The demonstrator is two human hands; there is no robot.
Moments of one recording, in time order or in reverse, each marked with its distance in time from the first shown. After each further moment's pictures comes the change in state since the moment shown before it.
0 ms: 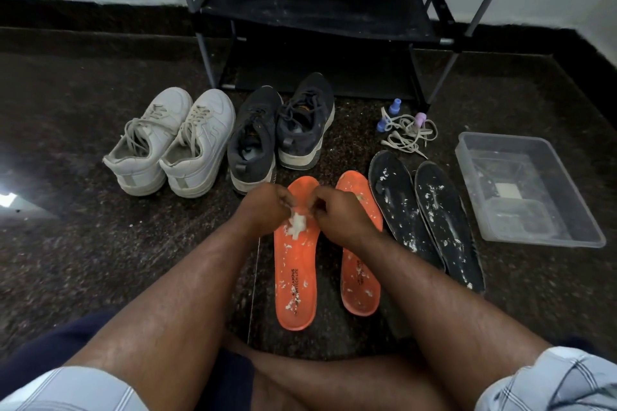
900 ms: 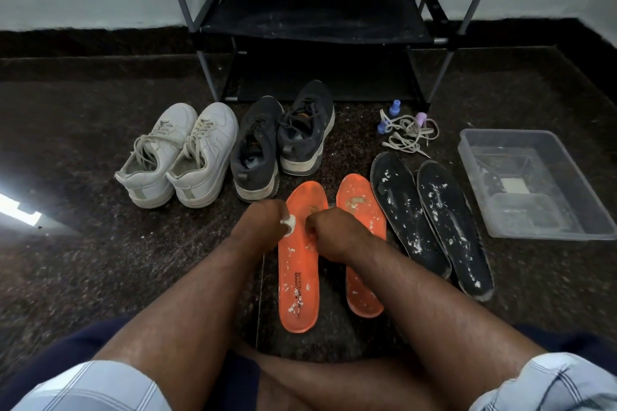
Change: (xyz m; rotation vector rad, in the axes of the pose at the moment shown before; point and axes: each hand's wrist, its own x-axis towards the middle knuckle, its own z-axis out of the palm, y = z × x) left_hand -0.011 -0.009 0.003 0.395 0.029 0.053; right_hand -0.010 -0.006 0.006 -0.471 -0.243 -0.093
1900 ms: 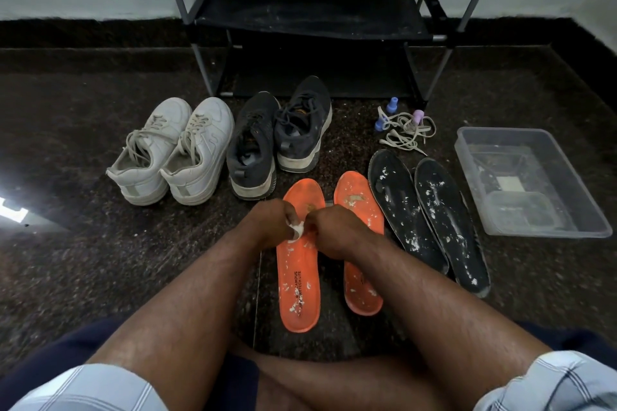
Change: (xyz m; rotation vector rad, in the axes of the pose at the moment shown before) left_hand 0.009 0.008 0.003 -0.051 -0.186 0.013; right_hand 0.001 0.001 -0.003 0.032 -0.051 0.044
